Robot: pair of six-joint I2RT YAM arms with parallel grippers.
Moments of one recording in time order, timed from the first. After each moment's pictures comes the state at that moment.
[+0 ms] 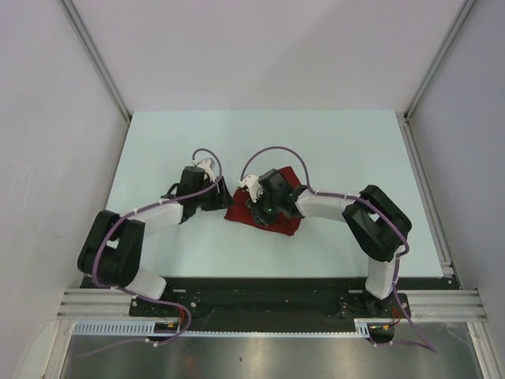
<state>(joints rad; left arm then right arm) -0.34 1.54 0.70 0.06 0.23 -0.43 0.82 1.87 1.12 -0.14 -0.25 -0.07</state>
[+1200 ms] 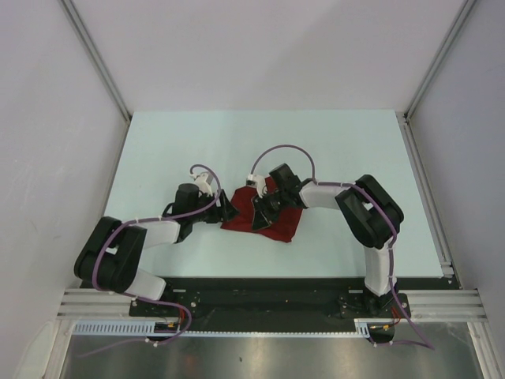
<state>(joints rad) -0.33 1.46 0.44 0.41 0.35 -0.48 0.68 1.98 1.14 -0.12 -0.77 0.01</state>
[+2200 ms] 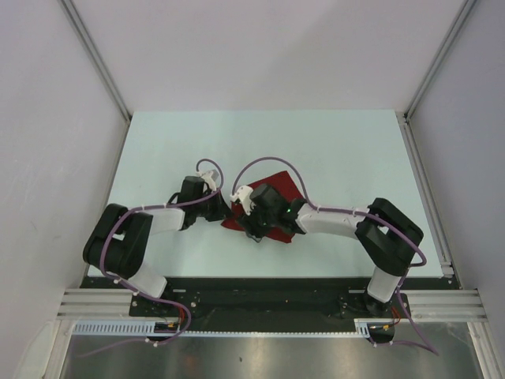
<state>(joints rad) -0.32 1.57 0.58 0.21 0.40 -0.50 0.93 1.74 1.05 -0.13 -0.12 -0.03</state>
